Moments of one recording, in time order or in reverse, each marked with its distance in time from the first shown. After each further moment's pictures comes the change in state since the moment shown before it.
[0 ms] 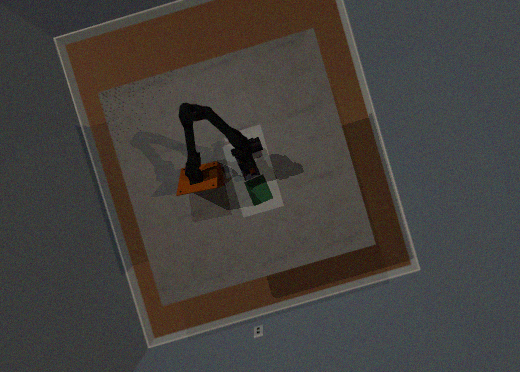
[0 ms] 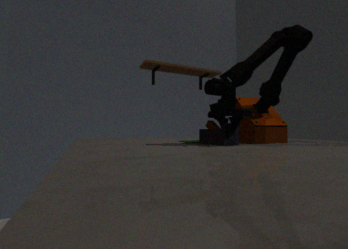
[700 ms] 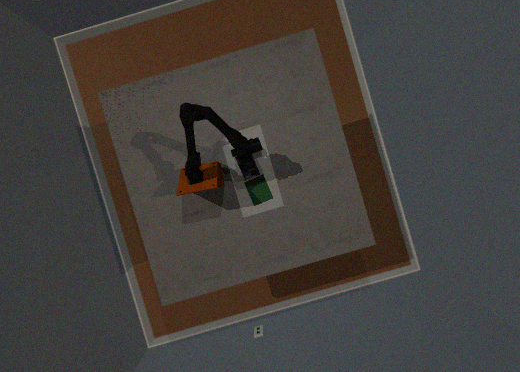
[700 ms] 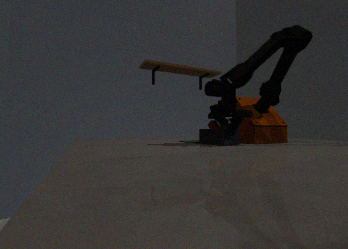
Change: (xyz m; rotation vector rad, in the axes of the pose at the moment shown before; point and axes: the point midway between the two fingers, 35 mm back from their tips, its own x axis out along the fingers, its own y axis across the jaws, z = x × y) arm 0.005 -0.001 -0.003 0.007 0.006 0.002
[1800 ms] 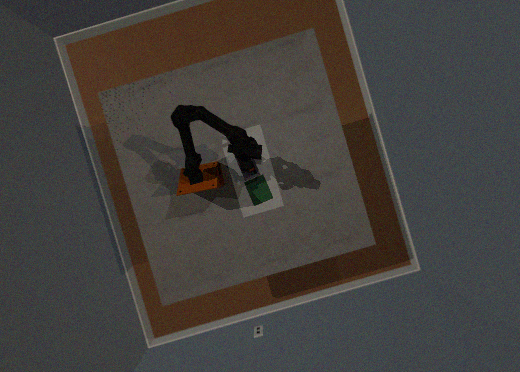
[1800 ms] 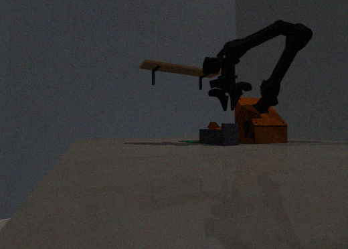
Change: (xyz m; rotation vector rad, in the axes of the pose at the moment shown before) arm -0.104 -0.004 -0.003 0.023 0.010 0.002
